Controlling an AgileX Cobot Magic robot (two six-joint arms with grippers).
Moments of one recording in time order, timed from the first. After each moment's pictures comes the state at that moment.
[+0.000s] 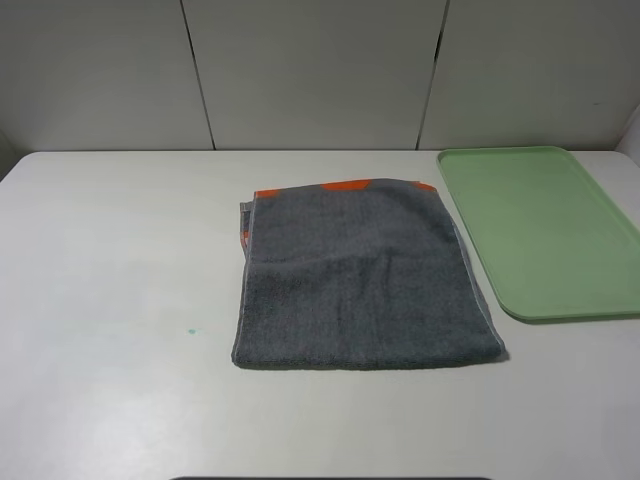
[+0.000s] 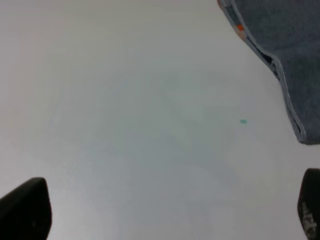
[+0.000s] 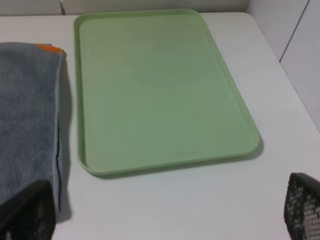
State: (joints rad) left arm -0.17 -0.01 -0.48 0.05 1.06 -0.03; right arm -0.08 0.00 -0.49 -0.04 1.03 0.02
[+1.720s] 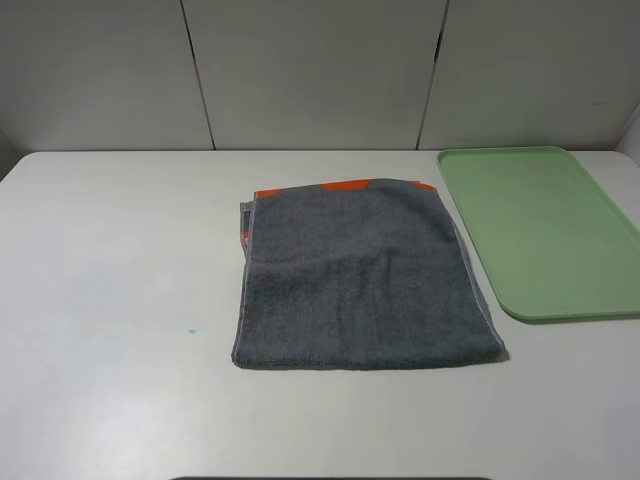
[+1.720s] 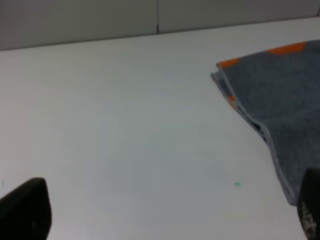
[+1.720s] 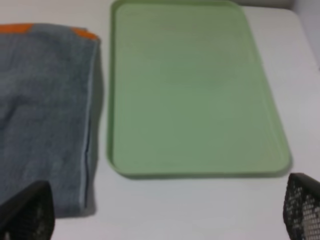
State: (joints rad) left arm -0.17 0.07 -0.59 0.05 0.95 -0.02; right arm 0.01 0.37 -0.64 0.01 0.98 -0.06
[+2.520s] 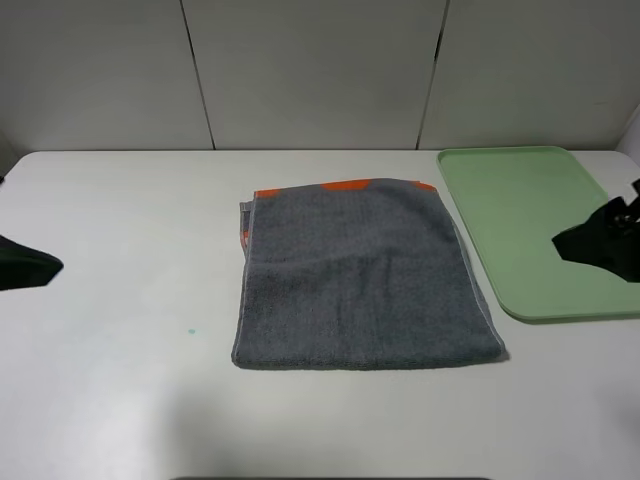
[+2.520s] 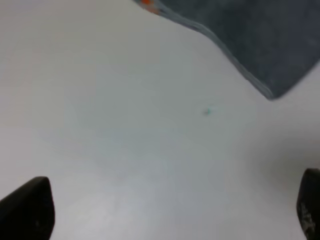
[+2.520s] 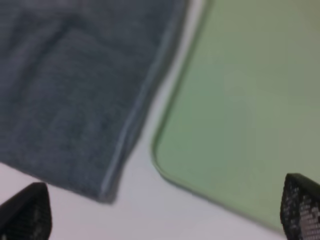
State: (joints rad) left arm -0.40 0.88 -0.76 -0.05 0.84 0.51; right arm 0.22 0.94 -0.69 0.09 0.76 -0.40
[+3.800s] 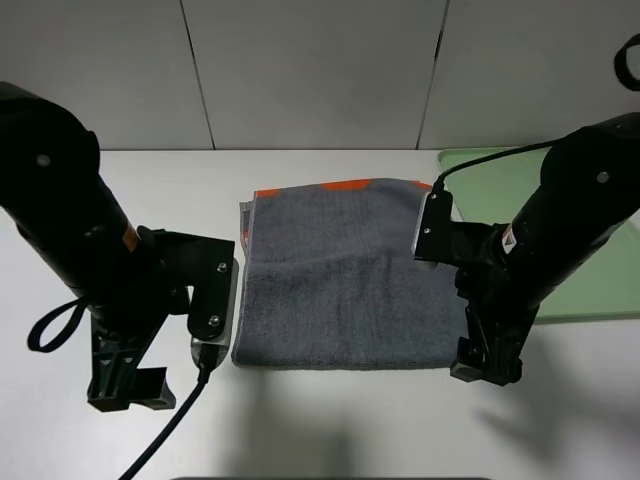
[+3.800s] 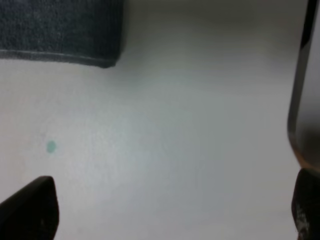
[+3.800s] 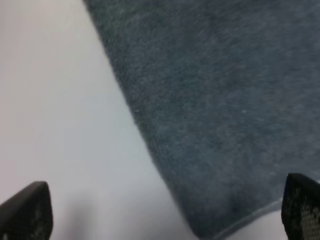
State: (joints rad) left arm -0.72 1.53 -0.76 -0.05 0.69 0.83; right arm 0.55 1.56 -0.69 0.07 0.64 -0.72
